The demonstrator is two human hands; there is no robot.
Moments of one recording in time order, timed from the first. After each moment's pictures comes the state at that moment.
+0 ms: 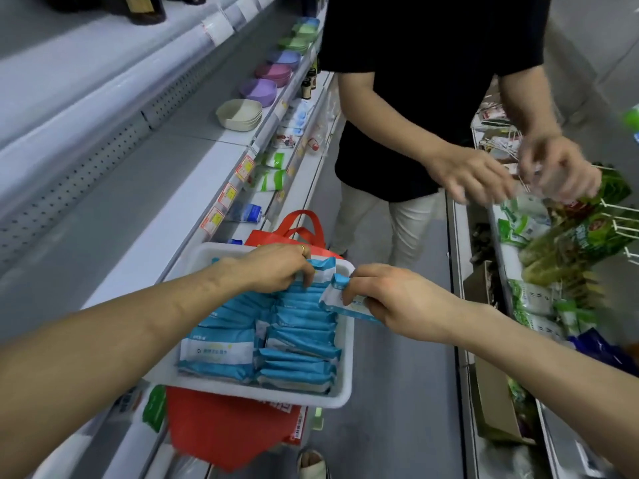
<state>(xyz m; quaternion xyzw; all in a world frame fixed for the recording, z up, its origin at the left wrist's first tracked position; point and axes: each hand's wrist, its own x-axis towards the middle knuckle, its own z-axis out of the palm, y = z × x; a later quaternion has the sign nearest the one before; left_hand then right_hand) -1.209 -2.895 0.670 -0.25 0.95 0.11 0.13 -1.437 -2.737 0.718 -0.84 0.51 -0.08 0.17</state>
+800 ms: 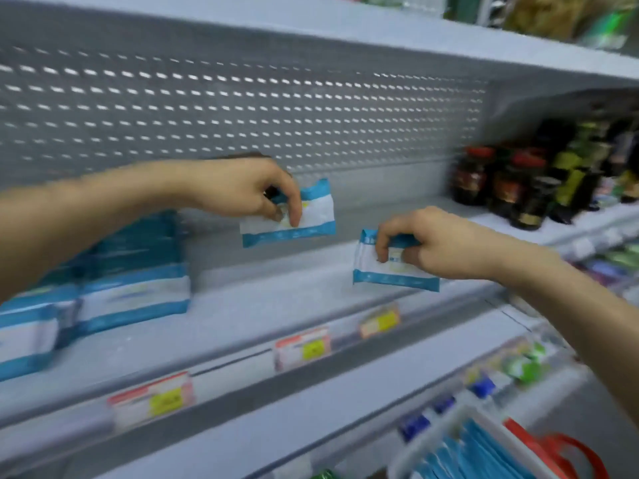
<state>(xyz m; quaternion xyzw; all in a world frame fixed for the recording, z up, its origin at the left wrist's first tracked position) -0.775 -2.726 1.044 -0.66 0.75 0.04 -0.08 -1.048 -2.878 0.988 -0.97 0.20 -0.09 0.07</state>
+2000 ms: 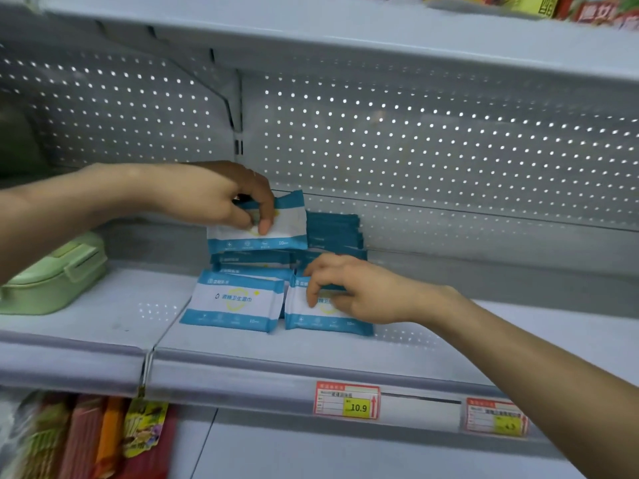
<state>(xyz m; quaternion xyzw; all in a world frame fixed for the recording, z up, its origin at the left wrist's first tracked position) -0.631 -2.459 1.045 -0.82 0.57 0.01 -0.12 -0.764 -2.710 0.937 -0.98 -0.18 0.00 0.12</state>
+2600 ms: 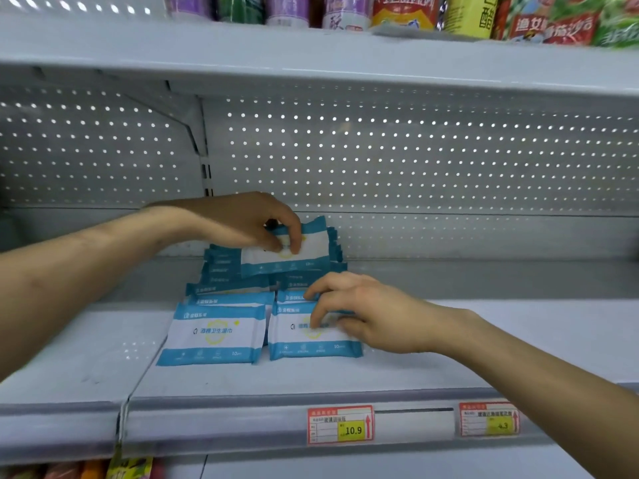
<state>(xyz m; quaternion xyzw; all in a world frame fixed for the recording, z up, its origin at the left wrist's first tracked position) -0.609 -2.536 1.036 -0.78 0.61 0.05 -0.11 -0.801 -2.727 0.936 -0.98 -0.17 -0.07 0.11</state>
